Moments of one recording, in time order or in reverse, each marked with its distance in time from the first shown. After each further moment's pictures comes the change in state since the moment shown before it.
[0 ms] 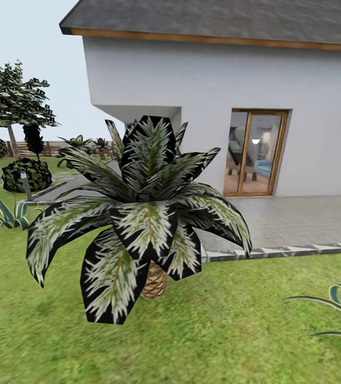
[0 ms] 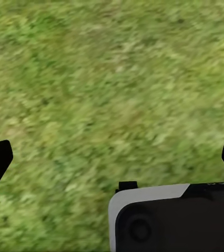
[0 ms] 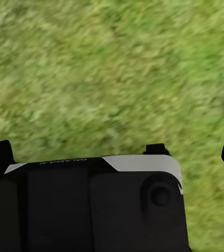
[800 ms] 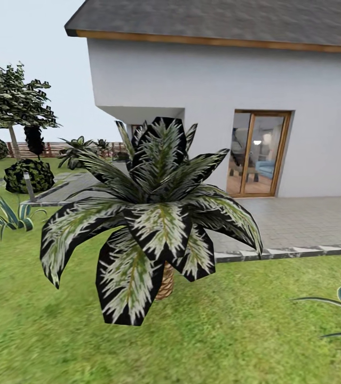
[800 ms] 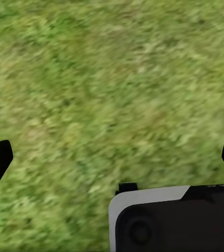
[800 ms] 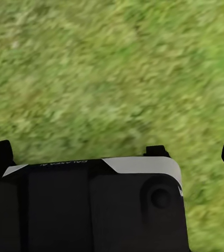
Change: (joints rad) left arm 0.000 0.000 0.000 0.000 0.000 0.000 0.000; right arm 0.000 0.000 -0.001 0.000 0.000 -0.001 -0.001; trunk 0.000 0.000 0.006
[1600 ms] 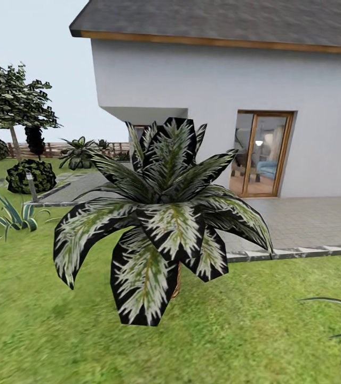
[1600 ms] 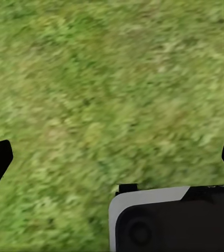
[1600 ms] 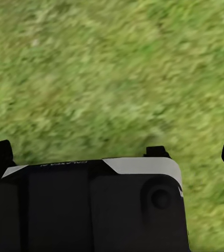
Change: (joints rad) left arm 0.000 0.000 0.000 0.000 0.000 0.000 0.000; right arm 0.000 0.000 0.001 0.000 0.000 0.000 0.000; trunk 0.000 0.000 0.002
